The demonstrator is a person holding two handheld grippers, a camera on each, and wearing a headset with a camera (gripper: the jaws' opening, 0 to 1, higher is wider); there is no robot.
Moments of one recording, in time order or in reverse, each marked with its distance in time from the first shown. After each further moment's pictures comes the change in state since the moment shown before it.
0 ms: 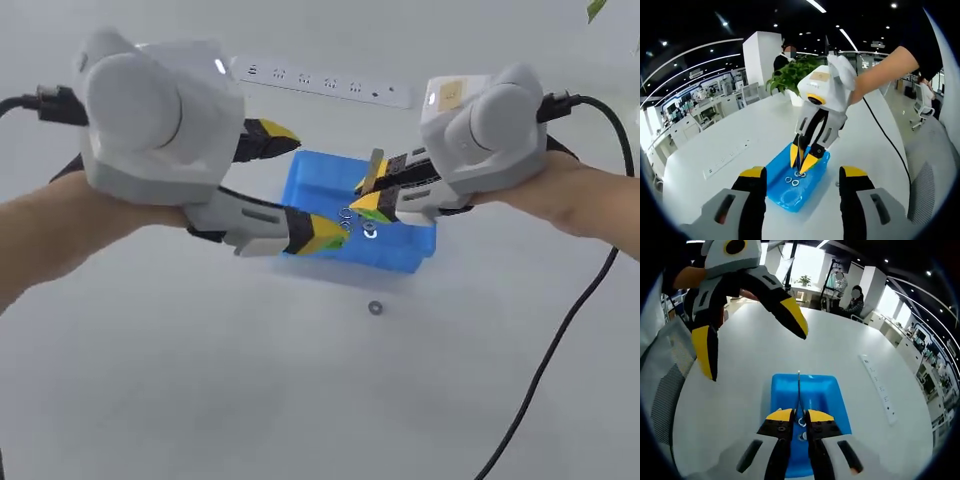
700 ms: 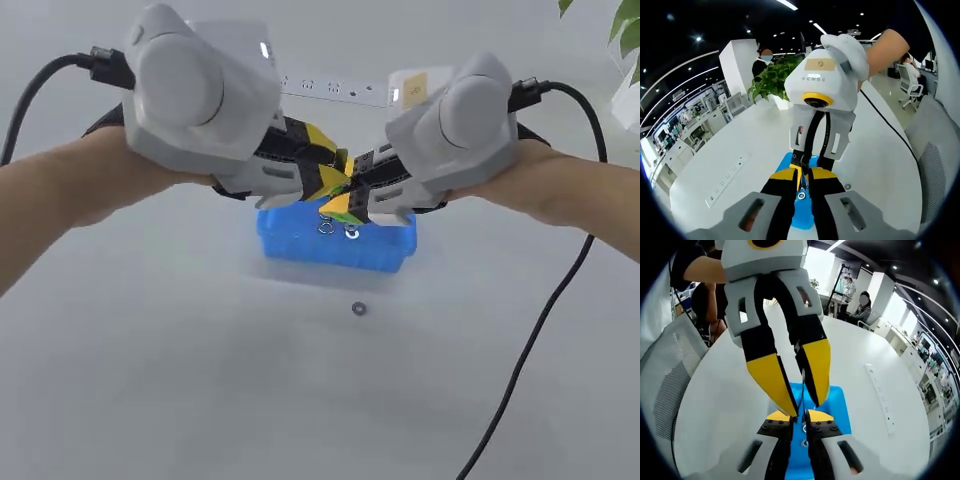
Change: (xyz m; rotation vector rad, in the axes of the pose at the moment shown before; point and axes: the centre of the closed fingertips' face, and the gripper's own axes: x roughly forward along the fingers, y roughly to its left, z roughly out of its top) left arm 0.030 -0.002 0.011 0.190 0.019 -0.112; right arm -0.006 0.011 0.019 -0.061 -0.019 0.038
